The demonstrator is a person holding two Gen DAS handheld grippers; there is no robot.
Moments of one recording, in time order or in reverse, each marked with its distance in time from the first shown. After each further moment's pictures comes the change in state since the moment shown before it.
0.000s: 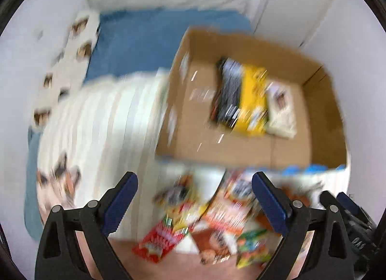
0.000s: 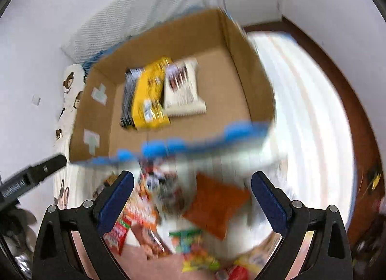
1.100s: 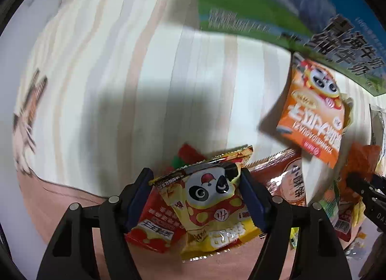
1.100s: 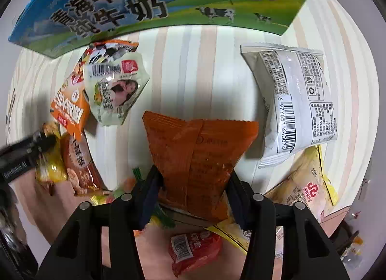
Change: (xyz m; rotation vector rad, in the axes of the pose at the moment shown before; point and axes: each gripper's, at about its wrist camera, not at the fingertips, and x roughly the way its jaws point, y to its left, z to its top) left arm 0.111 0.023 -0.136 0.044 0.240 0.060; right arm 0.104 -0.010 -0.091 -0.228 0.346 -0.176
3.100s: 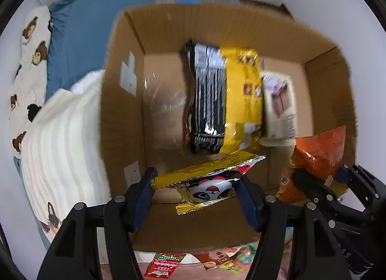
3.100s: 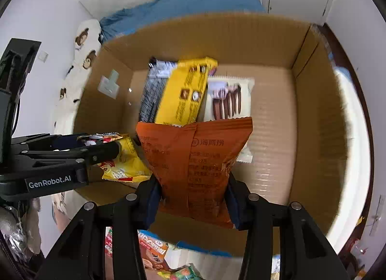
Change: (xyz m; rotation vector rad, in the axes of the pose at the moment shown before) left arm -0.102 -0.070 0.215 0.190 0.045 -0.103; right arm -0.098 0.022 0.187 -0.045 -0.166 0.167
